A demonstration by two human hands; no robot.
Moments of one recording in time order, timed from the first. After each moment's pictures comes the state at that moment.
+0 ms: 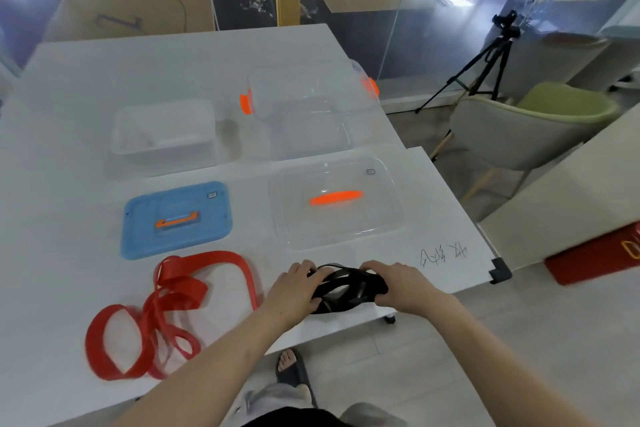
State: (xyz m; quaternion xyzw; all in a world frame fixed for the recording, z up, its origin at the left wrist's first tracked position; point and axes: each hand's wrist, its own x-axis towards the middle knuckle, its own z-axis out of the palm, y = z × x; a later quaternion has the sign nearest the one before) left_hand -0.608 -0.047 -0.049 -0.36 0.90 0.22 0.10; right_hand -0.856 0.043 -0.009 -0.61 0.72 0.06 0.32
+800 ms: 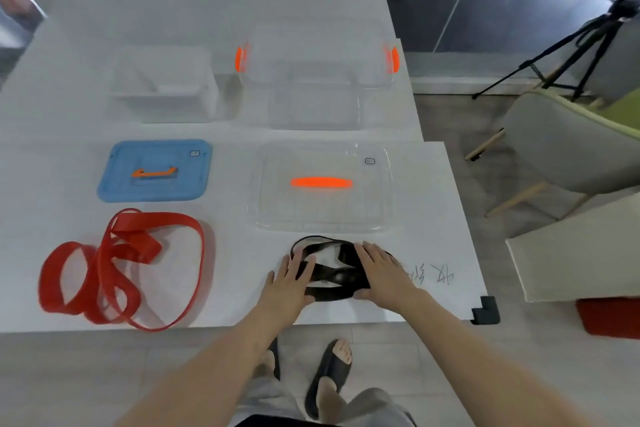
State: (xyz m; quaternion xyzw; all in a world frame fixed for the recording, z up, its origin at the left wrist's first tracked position) left_hand -0.738 -0.005 -0.124 -0.52 0.78 0.29 0.19; right_hand -0.992 0.006 -0.114 -0.71 0.64 0.11 0.29
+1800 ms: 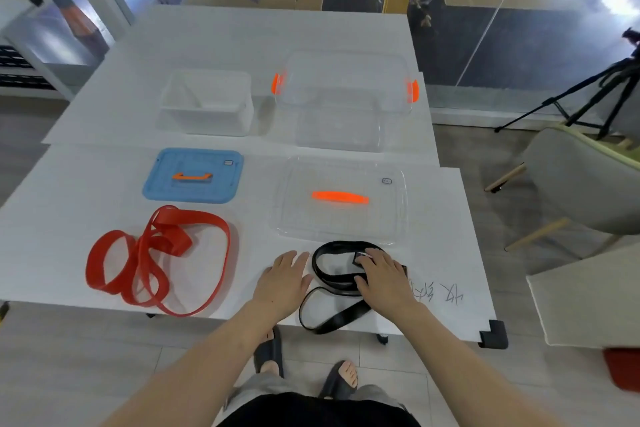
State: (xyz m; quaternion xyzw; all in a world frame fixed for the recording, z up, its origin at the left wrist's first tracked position) left_hand -0.713 -0.004 -0.059 -0.60 0.76 0.22 0.09; right_hand -0.960 0.011 -0.073 -0.71 0.66 0.00 0.23
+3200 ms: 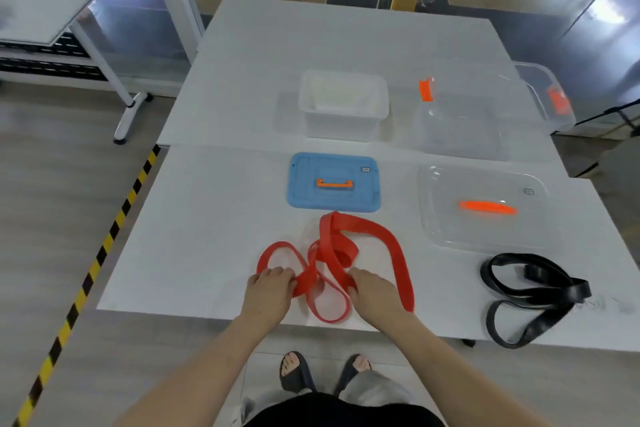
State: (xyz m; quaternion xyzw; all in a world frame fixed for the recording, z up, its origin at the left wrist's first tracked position) left_hand -0.232 -0.048 -0.069 -0.62 0.75 0.22 0.03; right_hand -0.475 -0.038 -0.075 -0.69 0.67 0.05 0.26
